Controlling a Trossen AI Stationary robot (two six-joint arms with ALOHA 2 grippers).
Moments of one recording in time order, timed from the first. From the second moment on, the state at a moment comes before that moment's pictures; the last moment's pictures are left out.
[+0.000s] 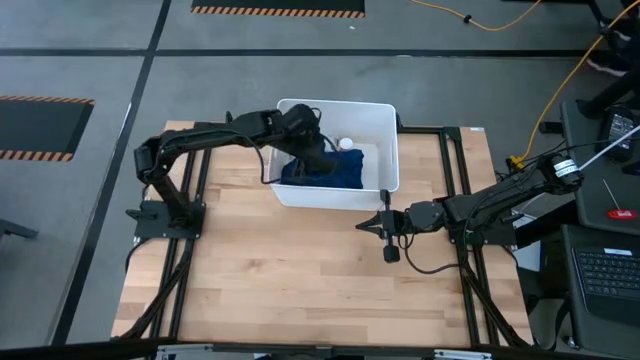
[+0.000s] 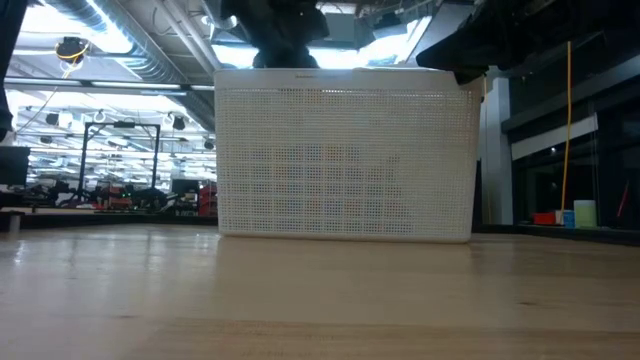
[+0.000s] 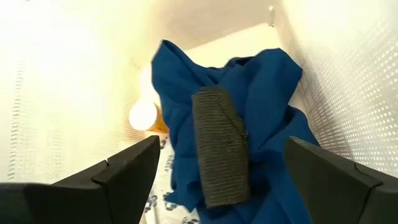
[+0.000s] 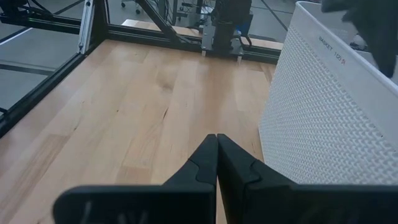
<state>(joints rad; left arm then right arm) 0.37 1.68 1.52 -0.71 0.09 0.64 0.29 1.17 0.54 0.30 0.26 -0.04</state>
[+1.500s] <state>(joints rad) 0.42 0.62 0.58 -0.08 0.03 0.24 0.29 1.17 0.54 0.31 0.26 -0.11</state>
